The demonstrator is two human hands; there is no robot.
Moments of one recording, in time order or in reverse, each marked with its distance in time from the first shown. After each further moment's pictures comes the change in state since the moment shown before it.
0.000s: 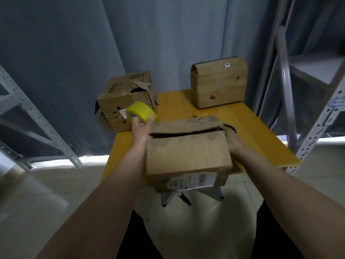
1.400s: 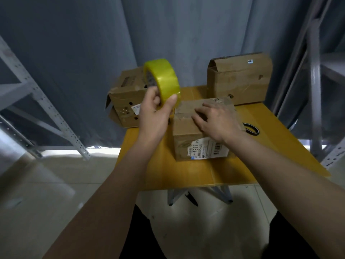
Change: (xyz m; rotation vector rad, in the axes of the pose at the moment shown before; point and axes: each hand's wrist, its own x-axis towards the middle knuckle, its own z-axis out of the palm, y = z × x) left_hand -0.022 0.052 -0.017 -0.182 -0.165 0.342; right_hand 0.028 -0.080 0.040 -0.635 0.197 -0.593
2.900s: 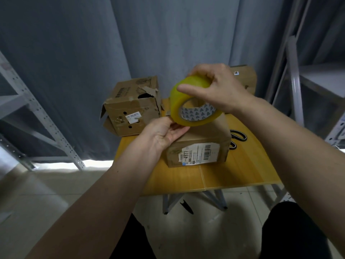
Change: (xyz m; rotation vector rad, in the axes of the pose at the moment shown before) left_hand 0.005 0.019 0.035 -0.556 -0.075 -0.901; right_hand -0.010 -0.029 -0.128 0.438 0.174 -0.252
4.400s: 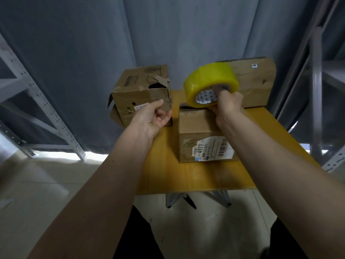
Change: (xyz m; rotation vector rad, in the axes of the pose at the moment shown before) left_hand 0.044 0.035 -0.068 -0.274 0.143 0.116; right_hand 0.027 0.048 0.101 0.879 0.622 0.825
